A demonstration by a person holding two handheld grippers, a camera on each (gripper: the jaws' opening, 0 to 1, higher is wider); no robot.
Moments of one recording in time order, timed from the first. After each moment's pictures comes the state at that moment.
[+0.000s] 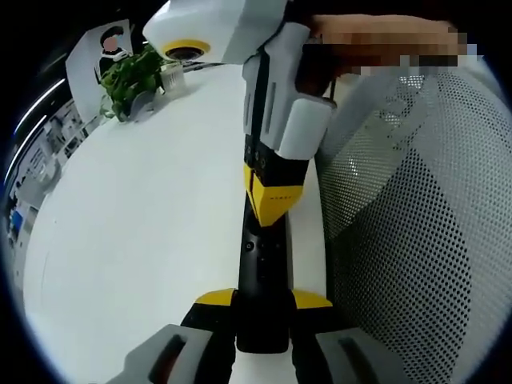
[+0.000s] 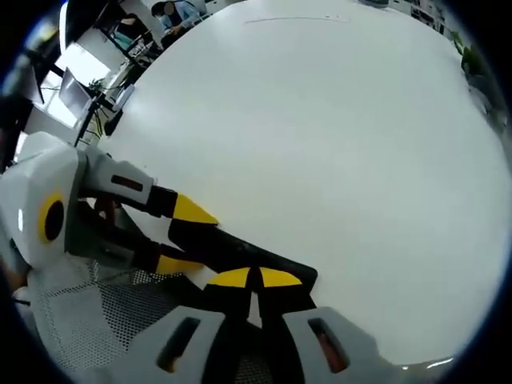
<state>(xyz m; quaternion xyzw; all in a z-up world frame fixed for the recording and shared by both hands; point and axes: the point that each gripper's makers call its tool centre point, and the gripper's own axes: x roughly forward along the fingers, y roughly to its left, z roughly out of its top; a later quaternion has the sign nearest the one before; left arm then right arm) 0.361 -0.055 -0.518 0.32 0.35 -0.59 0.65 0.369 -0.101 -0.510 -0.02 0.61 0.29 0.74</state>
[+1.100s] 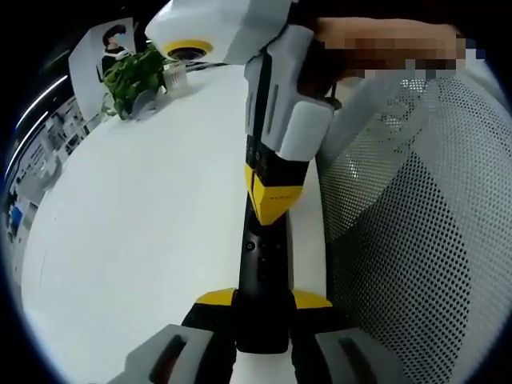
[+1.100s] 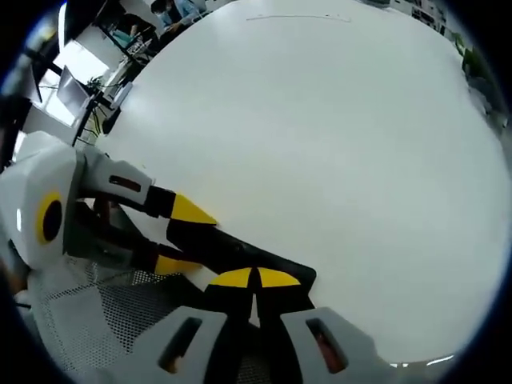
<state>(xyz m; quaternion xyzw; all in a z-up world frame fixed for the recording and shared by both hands) 0.360 -0.055 -0.518 0.32 0.35 -0.59 0.66 0.372 -0.103 -0.512 0.00 0.62 0.28 0.73</state>
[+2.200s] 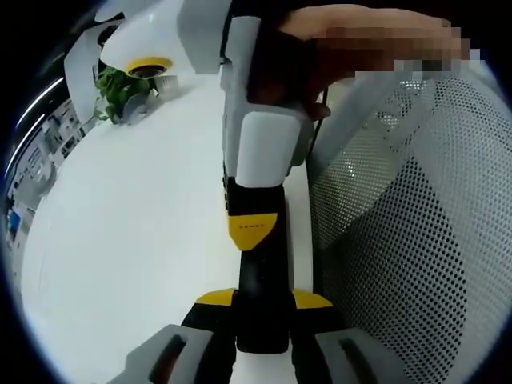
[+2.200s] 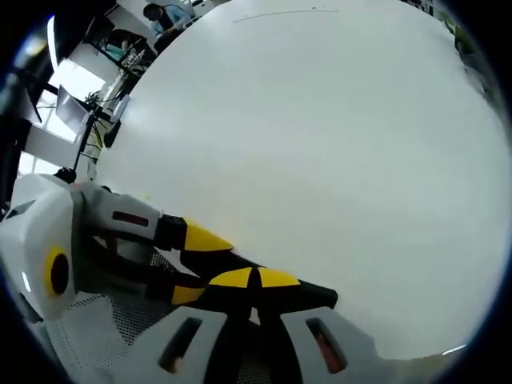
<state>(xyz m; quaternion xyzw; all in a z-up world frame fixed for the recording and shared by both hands) 0.349 -0.074 -0.518 0.32 0.35 -0.60 0.65 0.370 -0.098 -0.516 0.02 0.63 0.28 0.73</state>
